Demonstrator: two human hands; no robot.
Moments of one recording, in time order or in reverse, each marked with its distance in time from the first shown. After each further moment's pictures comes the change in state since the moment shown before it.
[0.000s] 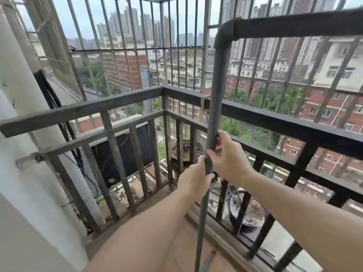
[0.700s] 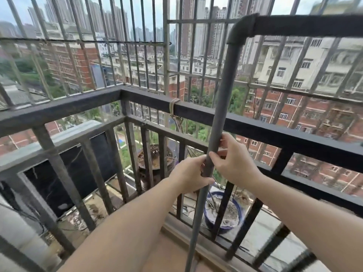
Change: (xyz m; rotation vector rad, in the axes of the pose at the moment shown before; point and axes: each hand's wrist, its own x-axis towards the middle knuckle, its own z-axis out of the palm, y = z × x) left_hand 0.139 -0.010 0.023 -0.182 -0.305 0.382; right_hand 0.067 0.053 -0.020 -0.060 0.105 0.119
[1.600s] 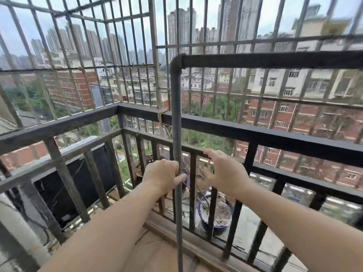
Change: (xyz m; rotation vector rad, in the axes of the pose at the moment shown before) left_hand -0.090 0.077 -0.017 0.700 0.169 -0.042; right_hand -0.103 -0.011 -0.060 -0.489 -0.009 -0.111
